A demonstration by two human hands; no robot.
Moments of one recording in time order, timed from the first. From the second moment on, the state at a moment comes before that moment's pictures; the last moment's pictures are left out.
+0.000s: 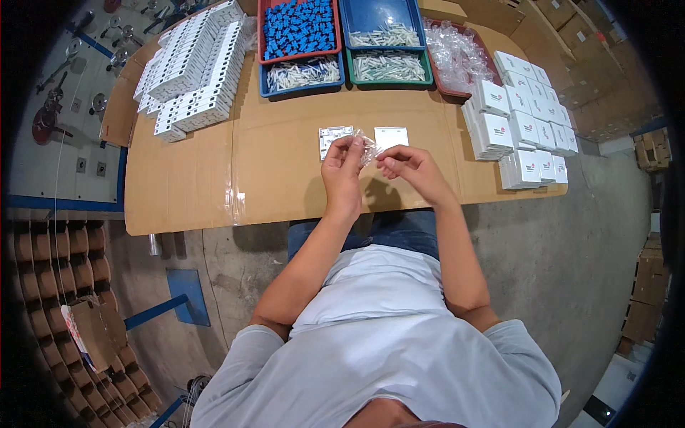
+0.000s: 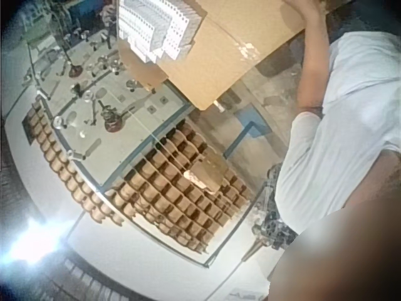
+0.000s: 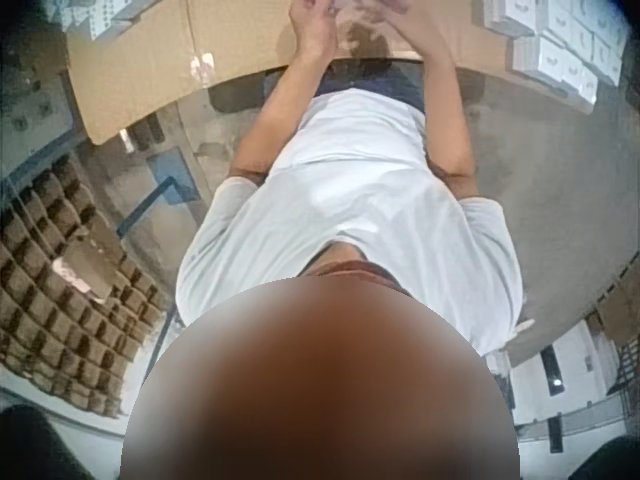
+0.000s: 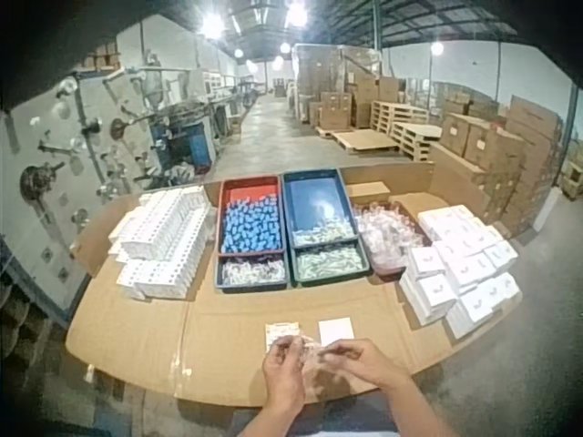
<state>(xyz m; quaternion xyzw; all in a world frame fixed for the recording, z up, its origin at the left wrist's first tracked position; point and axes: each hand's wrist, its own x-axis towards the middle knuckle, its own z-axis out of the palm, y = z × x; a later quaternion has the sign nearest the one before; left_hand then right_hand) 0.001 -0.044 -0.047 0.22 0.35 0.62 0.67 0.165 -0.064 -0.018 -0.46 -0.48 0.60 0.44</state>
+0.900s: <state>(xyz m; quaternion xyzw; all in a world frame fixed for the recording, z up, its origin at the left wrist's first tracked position) -0.031 -0.030 -0.038 0.48 0.47 0.48 0.56 0.150 -0.062 -0.036 -0.46 -0.46 0.62 0.44</state>
